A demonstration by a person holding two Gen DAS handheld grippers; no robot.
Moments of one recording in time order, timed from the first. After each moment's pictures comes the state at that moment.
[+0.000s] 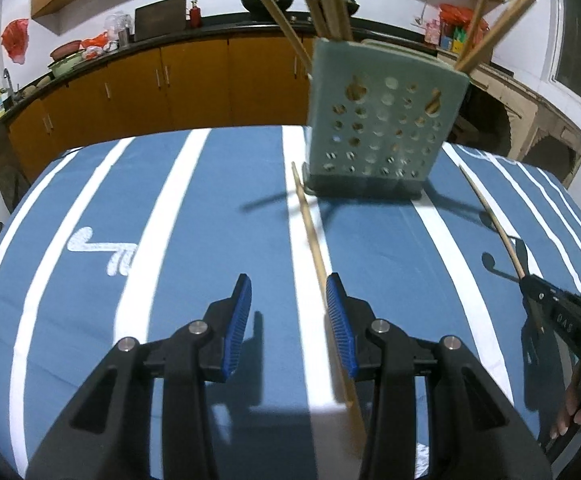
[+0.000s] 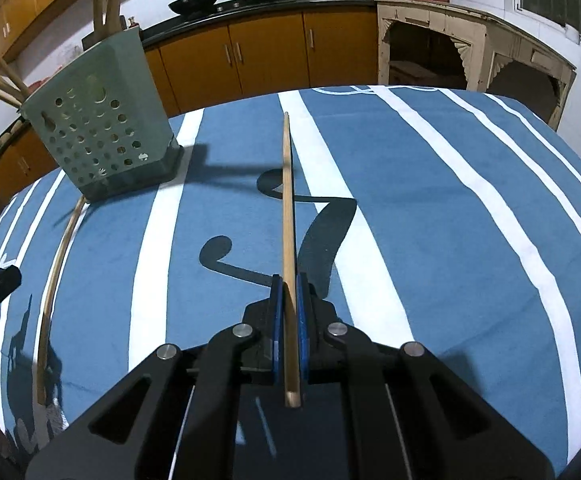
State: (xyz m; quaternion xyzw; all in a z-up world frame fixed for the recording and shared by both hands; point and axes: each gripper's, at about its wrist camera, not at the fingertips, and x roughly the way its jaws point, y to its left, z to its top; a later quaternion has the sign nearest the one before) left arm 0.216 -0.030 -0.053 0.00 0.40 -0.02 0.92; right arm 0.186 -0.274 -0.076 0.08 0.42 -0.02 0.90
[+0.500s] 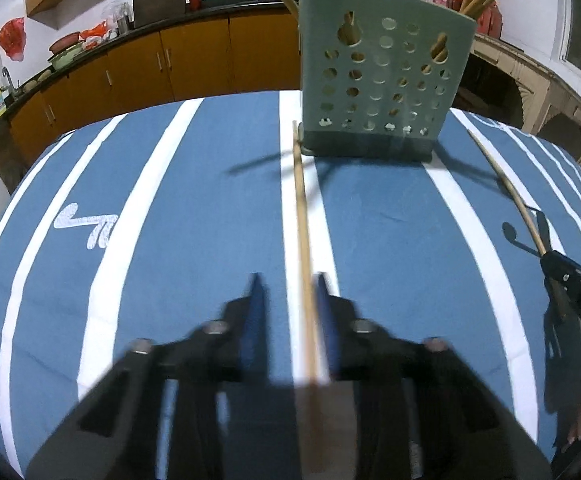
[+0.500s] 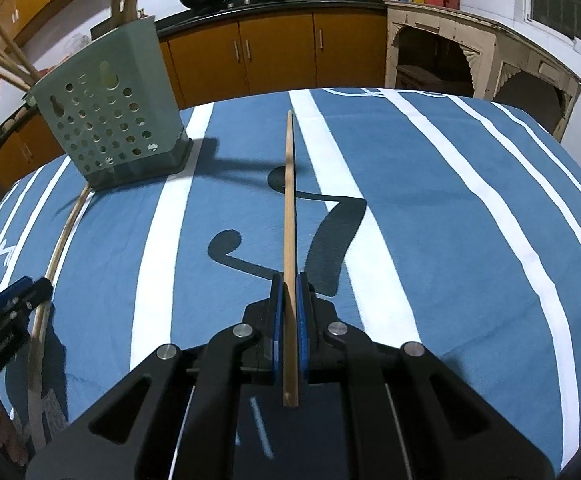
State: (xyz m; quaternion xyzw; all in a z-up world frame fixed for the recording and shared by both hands) left arm 0.224 -0.042 -0.082 0.02 0.43 0.00 0.90; right arm 0.187 -0.265 -0.076 0.06 0.42 -0.01 0.90
